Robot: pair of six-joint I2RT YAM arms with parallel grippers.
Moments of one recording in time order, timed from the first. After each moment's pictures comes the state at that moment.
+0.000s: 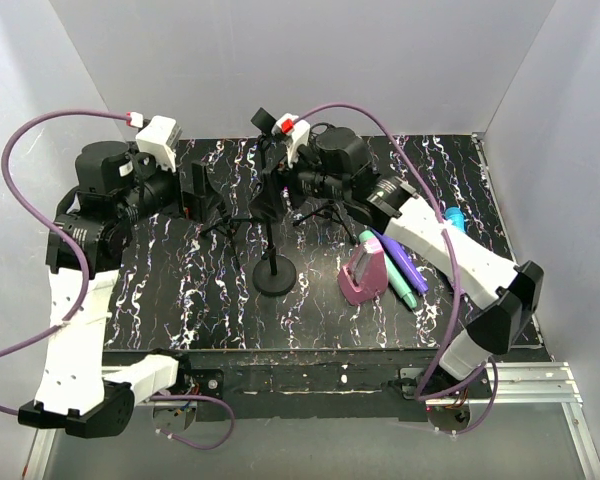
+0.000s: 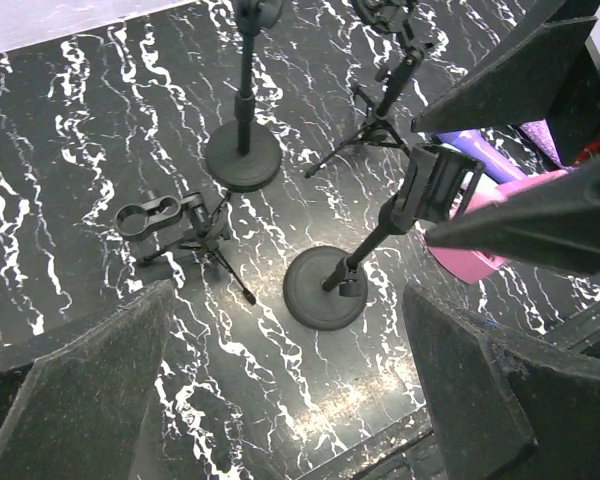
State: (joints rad) left arm -0.19 1.12 1.69 -1.01 0.32 0.00; right arm 0.87 1.58 1.67 -0.36 -0.33 0.12
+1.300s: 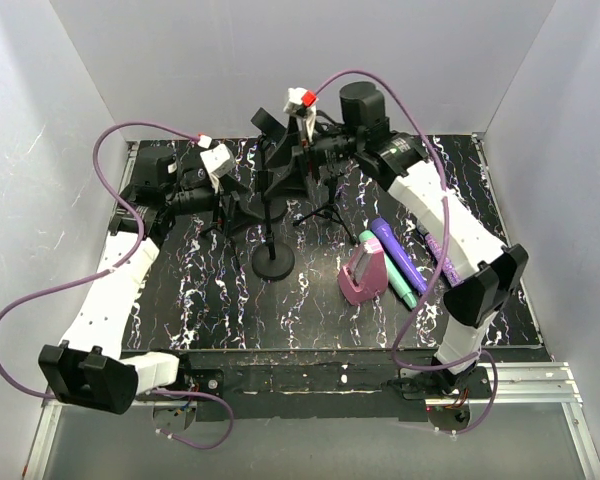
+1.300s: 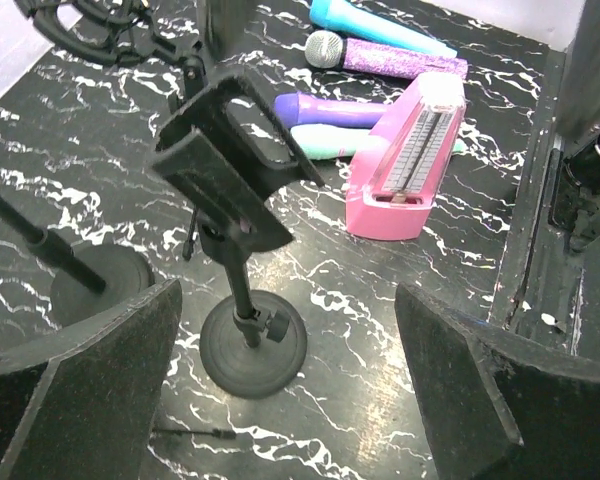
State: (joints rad) left arm -0.19 1.21 1.27 -0.52 0.92 0.33; right arm 0.66 1.79 2.00 -0.52 -1.03 -0.10
